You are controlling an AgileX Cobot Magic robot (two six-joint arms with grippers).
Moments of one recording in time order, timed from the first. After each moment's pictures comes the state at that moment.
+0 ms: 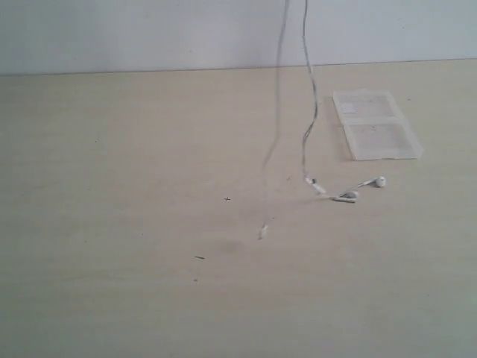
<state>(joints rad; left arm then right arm) 0.11 0.01 0.00 -0.18 0.09 0.08 0.71 1.16 -1.13 0.90 -0.11 -0.88</state>
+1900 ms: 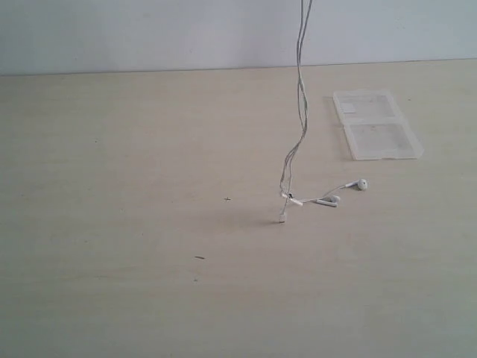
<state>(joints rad) 0.11 0.01 0.00 -0.18 0.09 0.08 0.79 1.15 -1.05 0.89 -0.29 -0.86</state>
